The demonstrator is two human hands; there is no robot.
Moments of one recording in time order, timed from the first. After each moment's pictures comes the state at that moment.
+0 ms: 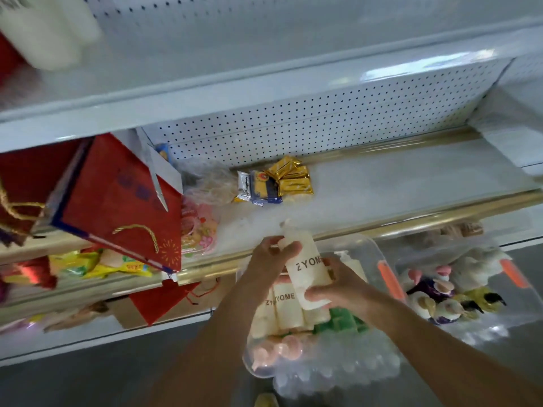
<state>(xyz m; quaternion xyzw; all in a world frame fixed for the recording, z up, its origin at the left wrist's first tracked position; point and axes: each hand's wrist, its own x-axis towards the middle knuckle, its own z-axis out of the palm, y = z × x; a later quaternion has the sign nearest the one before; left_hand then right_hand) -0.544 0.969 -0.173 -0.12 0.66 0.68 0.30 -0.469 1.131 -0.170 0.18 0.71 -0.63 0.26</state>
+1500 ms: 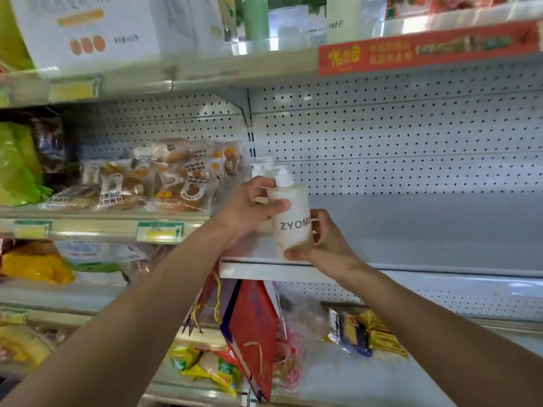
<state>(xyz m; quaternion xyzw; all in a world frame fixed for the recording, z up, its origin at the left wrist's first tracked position) -0.633 0.768 0.209 0.12 0.81 0.57 -0.08 -0.640 0.939 0.132 -0.15 0.76 -0.63 -0.02</state>
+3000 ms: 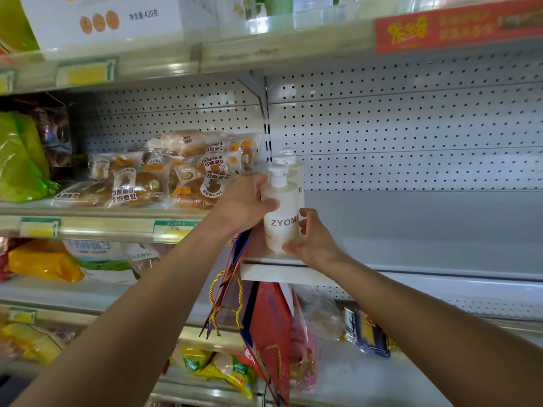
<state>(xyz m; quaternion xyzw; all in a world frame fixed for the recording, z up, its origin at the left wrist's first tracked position) -0.654 0.718 0.214 0.07 0.93 0.33 -0.14 -0.681 0.868 0.124 -0.11 0.86 -0.50 -0.03</state>
